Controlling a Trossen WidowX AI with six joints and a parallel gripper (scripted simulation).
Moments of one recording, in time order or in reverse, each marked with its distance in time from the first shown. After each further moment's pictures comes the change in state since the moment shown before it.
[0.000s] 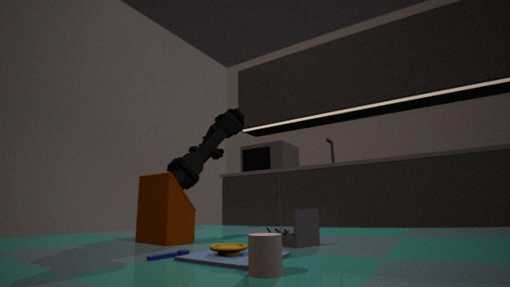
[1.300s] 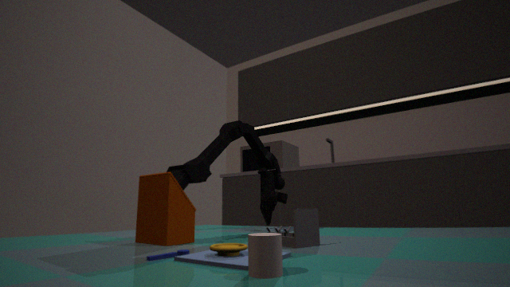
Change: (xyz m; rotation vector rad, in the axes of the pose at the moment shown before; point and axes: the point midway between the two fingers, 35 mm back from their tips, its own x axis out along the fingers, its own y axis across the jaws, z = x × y) arm -0.018 -0.078 0.404 -0.231 -0.641 -0.492
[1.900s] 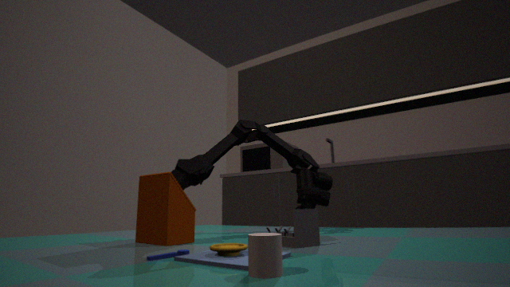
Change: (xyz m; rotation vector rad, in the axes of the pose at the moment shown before) arm 0.038 -0.206 0.118 -0.016 0.034 -0.273
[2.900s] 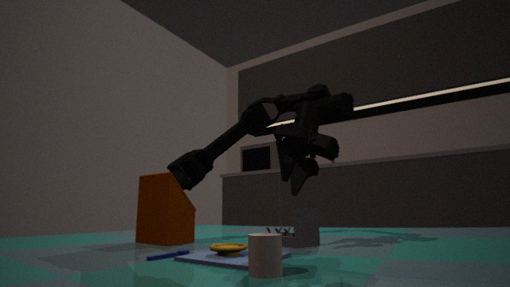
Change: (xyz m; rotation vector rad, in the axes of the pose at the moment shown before) arm 0.042 -0.356 -0.091 0.313 0.311 0.125
